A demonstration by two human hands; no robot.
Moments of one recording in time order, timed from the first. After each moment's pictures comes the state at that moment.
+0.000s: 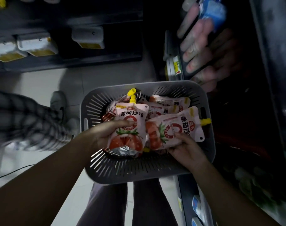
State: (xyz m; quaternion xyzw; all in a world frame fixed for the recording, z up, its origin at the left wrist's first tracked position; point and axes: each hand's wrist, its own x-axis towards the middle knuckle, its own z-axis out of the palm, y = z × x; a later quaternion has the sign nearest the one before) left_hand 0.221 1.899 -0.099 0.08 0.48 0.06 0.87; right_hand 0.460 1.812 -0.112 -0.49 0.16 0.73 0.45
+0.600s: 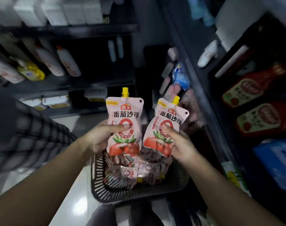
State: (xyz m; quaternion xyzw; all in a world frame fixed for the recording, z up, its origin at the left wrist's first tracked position) left_hand 0.229 1.935 0.061 0.28 0.45 0.24 0.81; right_hand 0.455 1.881 0.045 -0.55 -0.09 0.67 0.49
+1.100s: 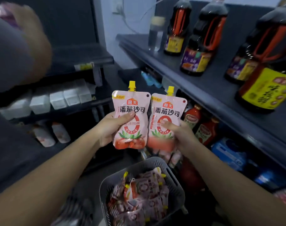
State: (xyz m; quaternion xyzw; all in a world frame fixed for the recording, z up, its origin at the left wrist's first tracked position) left_hand 0.233 1.956 0.272 0.52 0.33 0.28 0.74; right_hand 0.429 1.861 0.254 -0.56 -0.27 0.50 0.60
